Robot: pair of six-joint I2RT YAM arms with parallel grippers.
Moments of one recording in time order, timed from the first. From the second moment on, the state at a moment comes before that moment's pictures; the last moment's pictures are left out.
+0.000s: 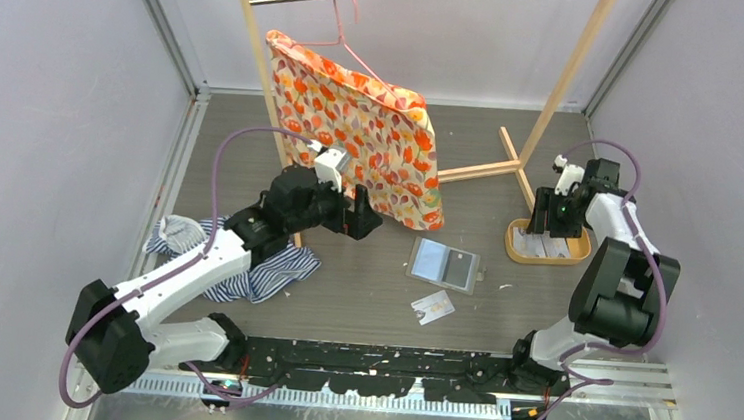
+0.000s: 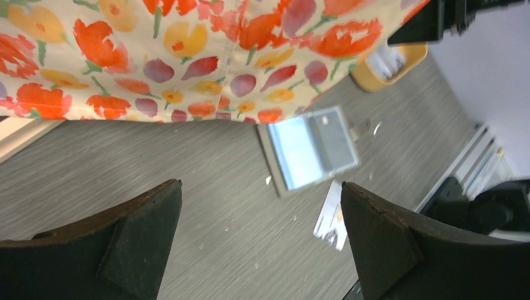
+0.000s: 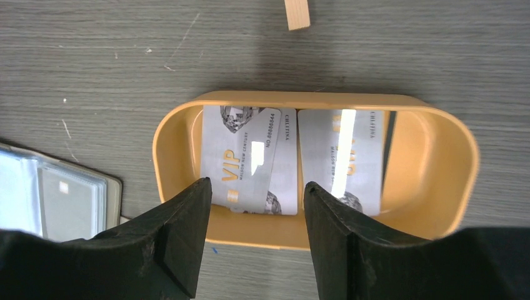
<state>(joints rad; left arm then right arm) -0.69 1.12 0.80 -0.05 0.13 -0.42 -0.32 1.54 1.05 -0.65 -0.27 -0.27</state>
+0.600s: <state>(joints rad) -0.61 1.21 0.84 -0.16 0.30 -0.28 -0.15 1.72 1.05 -0.50 -0.04 -0.13</state>
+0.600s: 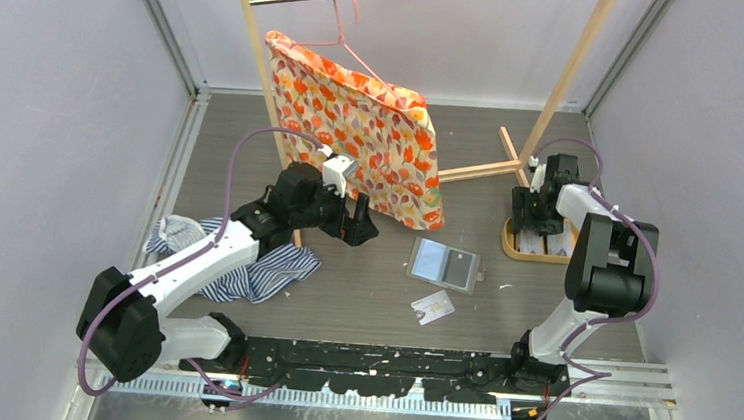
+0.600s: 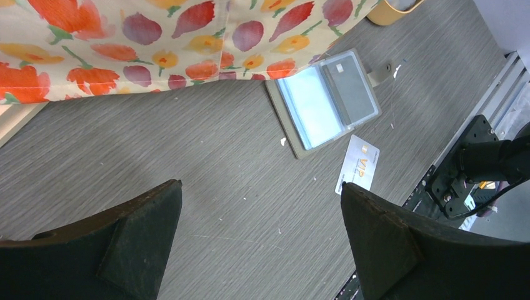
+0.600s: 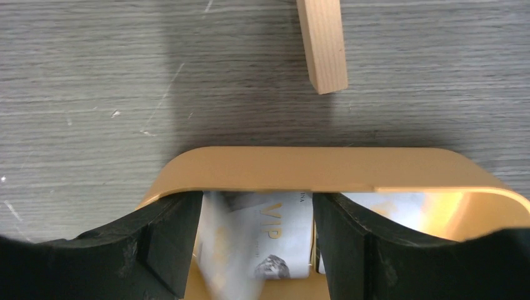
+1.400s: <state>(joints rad) -0.61 1.15 0.78 -0.15 0.30 -0.30 -0.15 1.74 1.07 -0.52 -0.05 -0.14</state>
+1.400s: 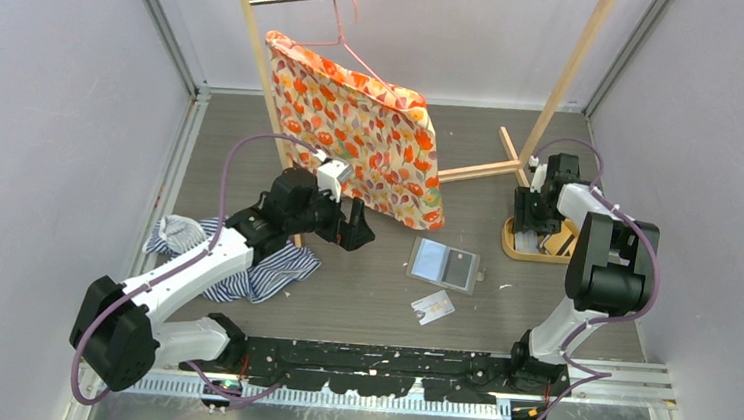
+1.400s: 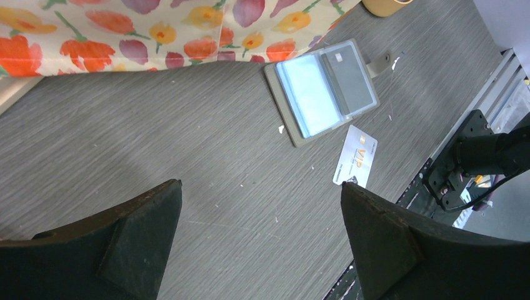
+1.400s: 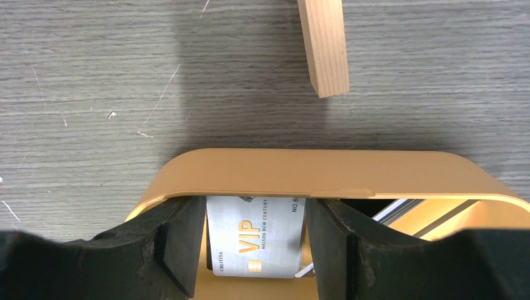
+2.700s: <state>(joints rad) -0.66 1.29 0.66 0.30 0.50 -0.72 -0.24 1.54 1.00 -0.57 -0.24 -0.13</state>
